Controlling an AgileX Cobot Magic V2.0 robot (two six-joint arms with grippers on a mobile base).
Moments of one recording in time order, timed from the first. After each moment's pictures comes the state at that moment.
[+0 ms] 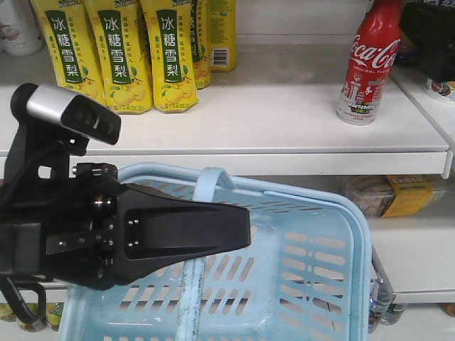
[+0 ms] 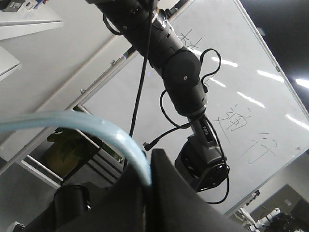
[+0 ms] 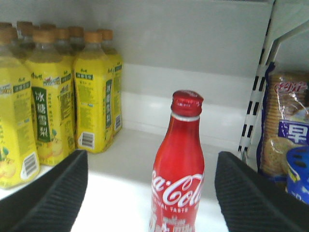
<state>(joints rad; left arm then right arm) -0.49 1.19 -0.79 1.24 -1.18 -2.08 0.29 0.95 -1.04 -0.03 0.20 -0.02</state>
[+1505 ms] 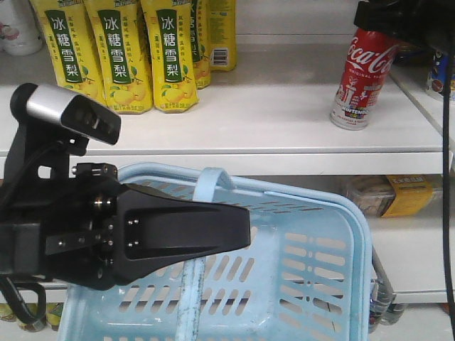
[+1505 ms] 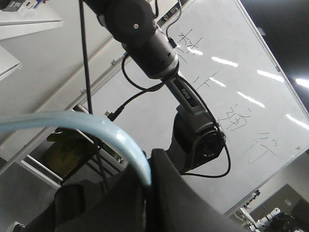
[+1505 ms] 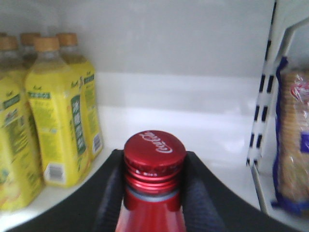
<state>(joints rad) -0.49 1.19 -0.79 1.24 -1.18 -2.08 0.23 1.25 -1.20 0.04 0.07 -0.02</state>
